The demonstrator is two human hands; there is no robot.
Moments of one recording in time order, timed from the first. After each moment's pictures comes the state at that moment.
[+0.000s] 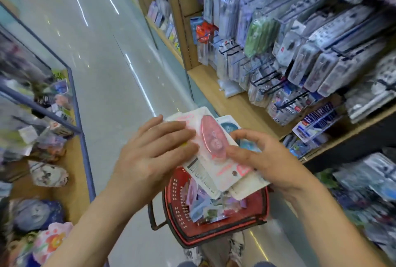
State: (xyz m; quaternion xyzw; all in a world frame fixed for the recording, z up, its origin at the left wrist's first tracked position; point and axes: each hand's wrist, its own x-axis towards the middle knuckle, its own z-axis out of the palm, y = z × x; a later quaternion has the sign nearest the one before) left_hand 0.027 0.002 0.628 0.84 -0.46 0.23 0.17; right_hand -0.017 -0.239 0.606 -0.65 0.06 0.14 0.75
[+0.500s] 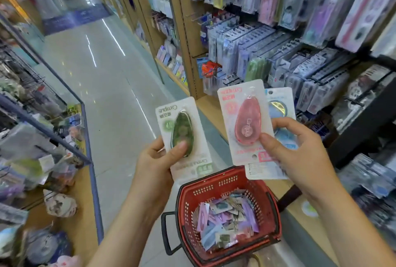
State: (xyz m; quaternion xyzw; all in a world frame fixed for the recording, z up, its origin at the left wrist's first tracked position) left_hand -0.026 0.020 0.691 0.57 0.03 -0.13 0.81; right_hand -0.067 -0.215 0.675 -0.74 0.06 -0.16 0.65
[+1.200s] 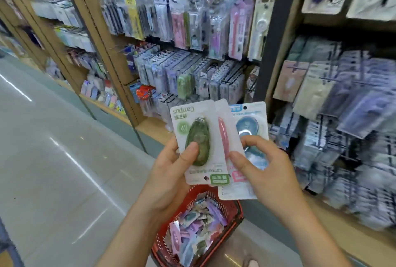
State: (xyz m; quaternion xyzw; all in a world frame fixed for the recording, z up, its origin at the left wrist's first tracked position) left_hand -0.082 -0.010 0.715 0.42 -0.19 -0.39 0.80; right_hand -0.196 -0.154 0.700 -0.76 0.20 -0.30 0.54
